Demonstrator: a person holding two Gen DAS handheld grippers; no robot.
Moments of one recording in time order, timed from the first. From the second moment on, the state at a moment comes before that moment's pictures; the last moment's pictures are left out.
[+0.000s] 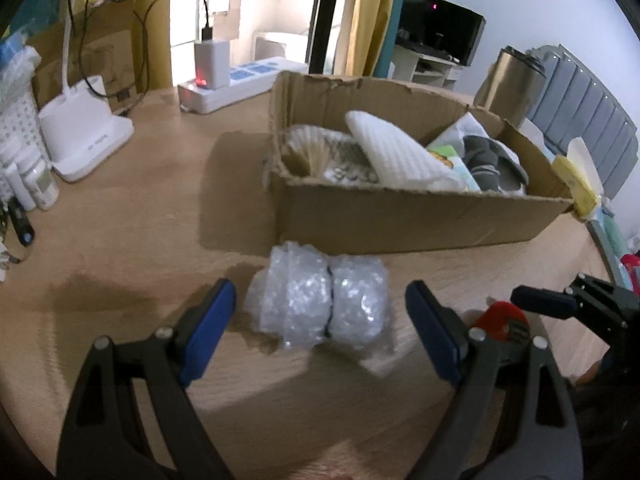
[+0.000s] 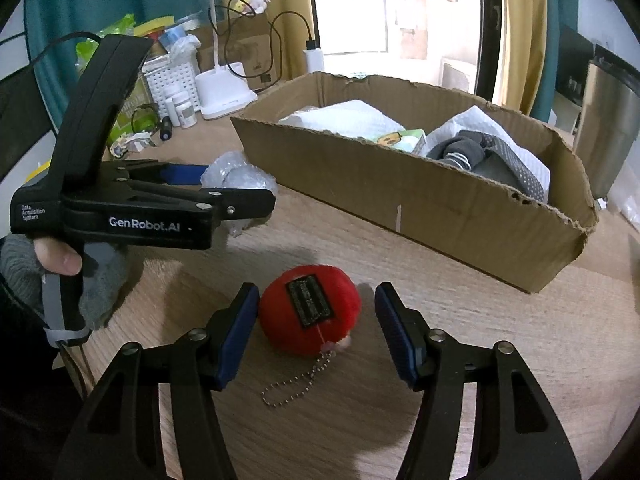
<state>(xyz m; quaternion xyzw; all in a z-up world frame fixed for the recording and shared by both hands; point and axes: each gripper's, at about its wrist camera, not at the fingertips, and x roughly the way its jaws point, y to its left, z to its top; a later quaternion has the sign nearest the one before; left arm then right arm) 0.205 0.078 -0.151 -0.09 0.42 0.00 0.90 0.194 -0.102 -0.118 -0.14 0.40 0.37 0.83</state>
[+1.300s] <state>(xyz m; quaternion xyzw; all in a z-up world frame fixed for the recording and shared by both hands) 0.163 0.047 -0.104 -0.04 0.35 -0.02 0.93 0.192 -0.133 -0.101 -0.08 0.37 0.38 0.84</state>
